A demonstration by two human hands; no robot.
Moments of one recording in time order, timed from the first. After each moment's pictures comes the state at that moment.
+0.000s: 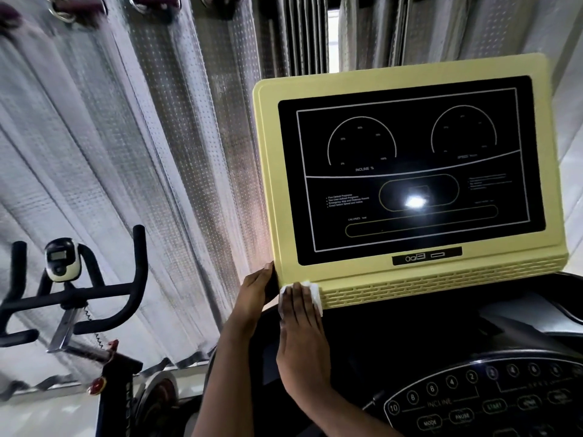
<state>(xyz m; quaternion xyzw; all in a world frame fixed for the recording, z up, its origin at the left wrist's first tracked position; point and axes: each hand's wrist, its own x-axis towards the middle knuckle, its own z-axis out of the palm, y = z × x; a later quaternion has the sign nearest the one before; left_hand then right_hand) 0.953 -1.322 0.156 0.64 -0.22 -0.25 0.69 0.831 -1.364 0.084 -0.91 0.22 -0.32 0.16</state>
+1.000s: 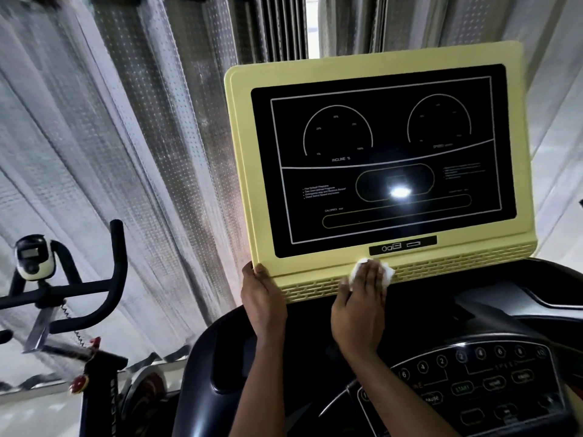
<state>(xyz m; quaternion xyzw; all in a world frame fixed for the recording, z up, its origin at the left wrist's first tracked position) 0.884 -1.379 0.138 0.77 -0.13 0.14 0.61 0.784 -1.481 0.102 -0.79 0.44 -0.39 0.20</state>
